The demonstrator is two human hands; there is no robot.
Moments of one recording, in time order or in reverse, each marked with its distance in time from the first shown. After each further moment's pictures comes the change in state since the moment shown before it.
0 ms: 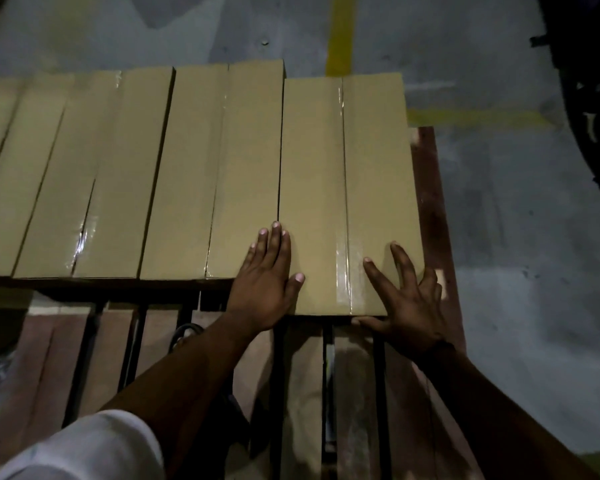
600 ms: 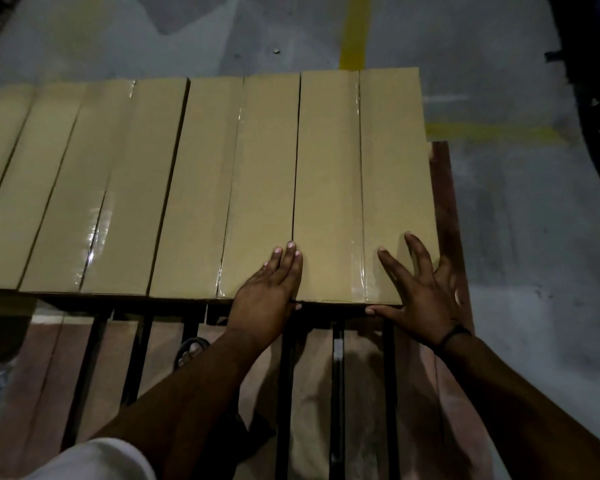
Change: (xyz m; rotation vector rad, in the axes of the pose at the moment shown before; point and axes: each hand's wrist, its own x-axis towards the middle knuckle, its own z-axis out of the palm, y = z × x) left_hand 0.006 -0.014 -0.015 0.110 -0.015 0.052; right_hand 0.057 0.000 -0.022 -0.010 0.036 0.035
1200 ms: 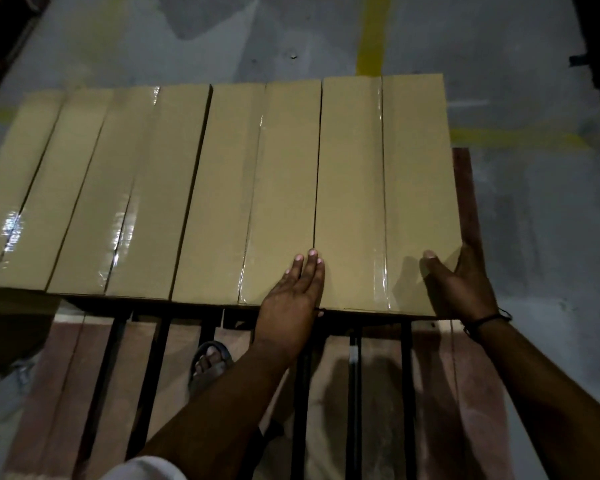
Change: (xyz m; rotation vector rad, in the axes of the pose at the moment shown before) left_hand -0.002 0.008 -0.007 -0.034 0.020 -0.040; right_hand 0.046 0.012 -0.001 0.774 0.163 0.435
